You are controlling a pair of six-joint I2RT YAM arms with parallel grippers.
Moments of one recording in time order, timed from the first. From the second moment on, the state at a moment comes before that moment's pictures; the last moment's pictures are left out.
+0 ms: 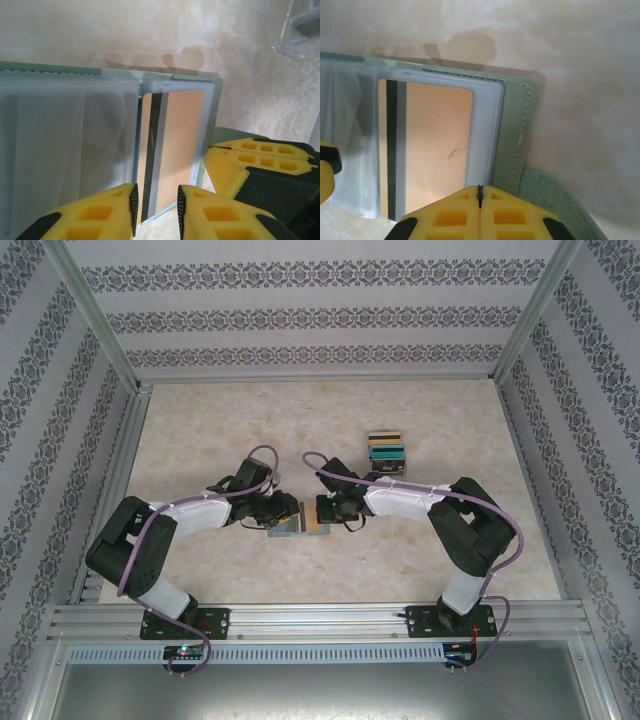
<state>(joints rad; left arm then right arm) -0.47 1.57 0.72 -0.10 0.48 -0.90 0.76 1.76 1.01 -0.39 -0.14 0.67</state>
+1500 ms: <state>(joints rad) -0.40 1.51 0.66 -0.15 0.47 -0.85 0.79 1.81 1.05 -0.38 -0.16 0.66</state>
